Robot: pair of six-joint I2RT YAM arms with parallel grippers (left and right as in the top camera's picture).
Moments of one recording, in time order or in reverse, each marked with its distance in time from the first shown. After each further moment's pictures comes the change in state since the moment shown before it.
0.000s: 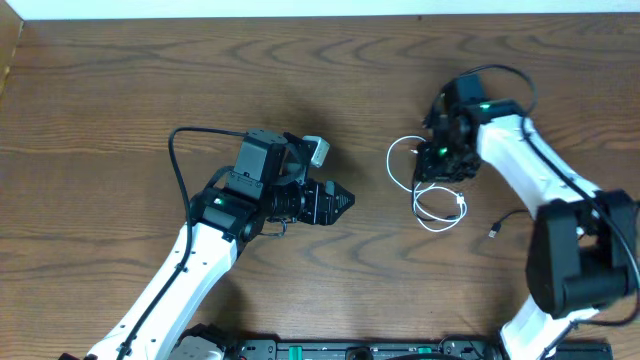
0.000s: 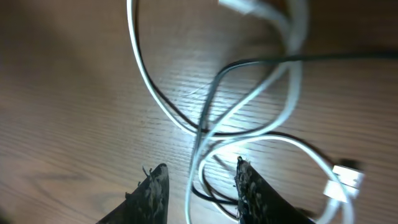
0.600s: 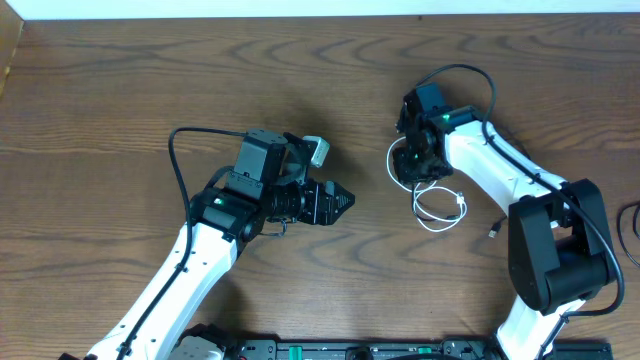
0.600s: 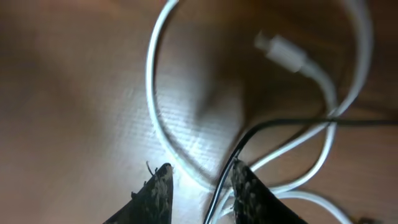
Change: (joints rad) left arm 0.000 0.000 0.000 0.000 0.000 0.000; right arm 0.124 0.045 -0.014 0.150 0.168 0.025
